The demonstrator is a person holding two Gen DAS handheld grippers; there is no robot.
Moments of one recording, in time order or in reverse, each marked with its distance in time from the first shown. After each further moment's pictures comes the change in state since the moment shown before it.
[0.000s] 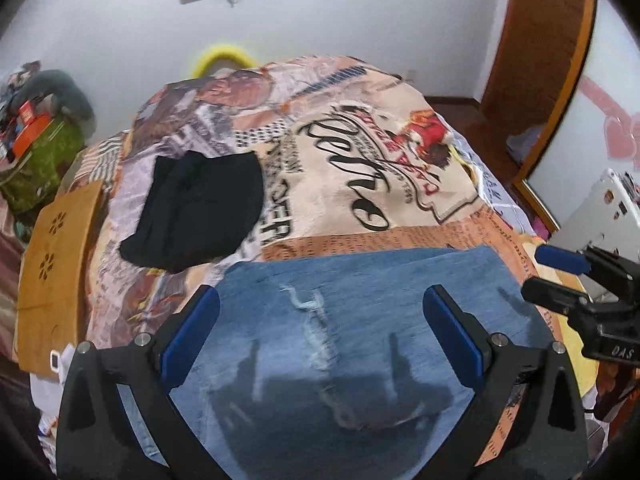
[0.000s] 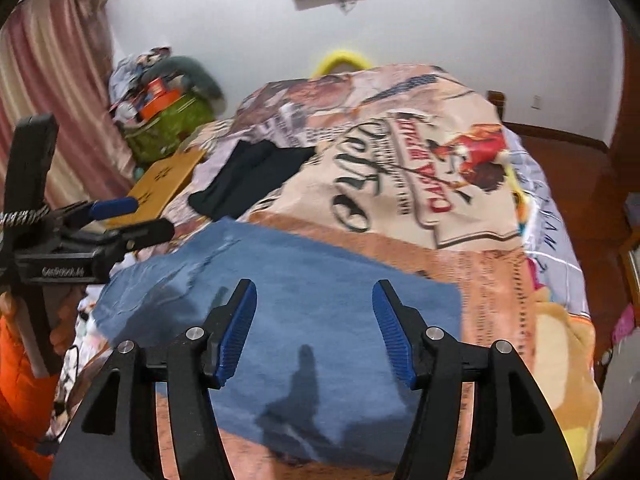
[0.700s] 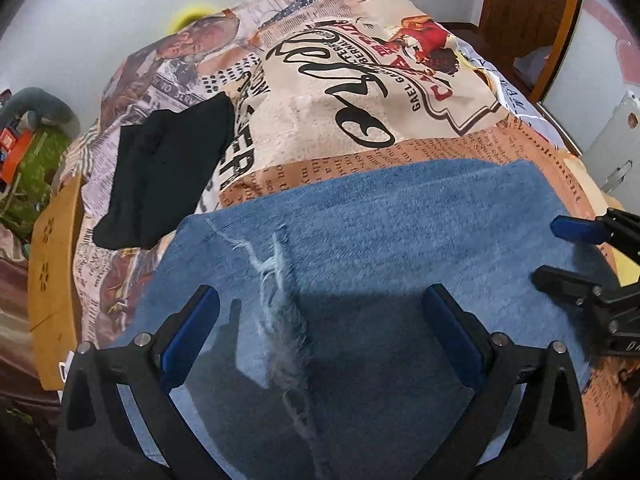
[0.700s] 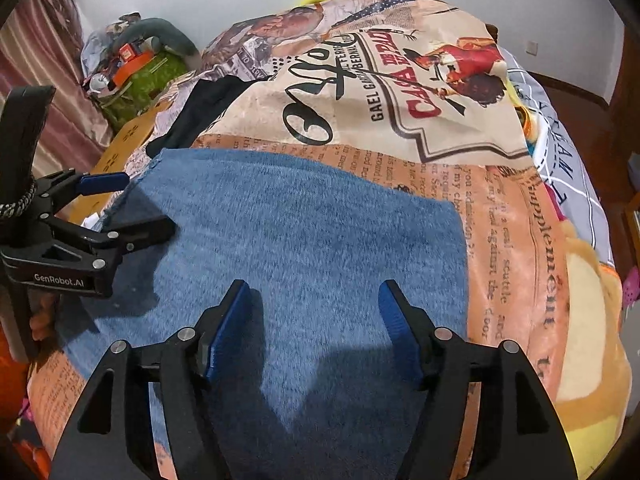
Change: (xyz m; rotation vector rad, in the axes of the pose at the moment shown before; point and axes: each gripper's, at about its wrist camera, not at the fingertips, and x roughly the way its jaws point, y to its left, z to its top) left arm 0.081 -0.028 -0.032 0.141 0.200 0.084; right arm 0.052 -0.038 -0.049 0.035 0.183 -0.004
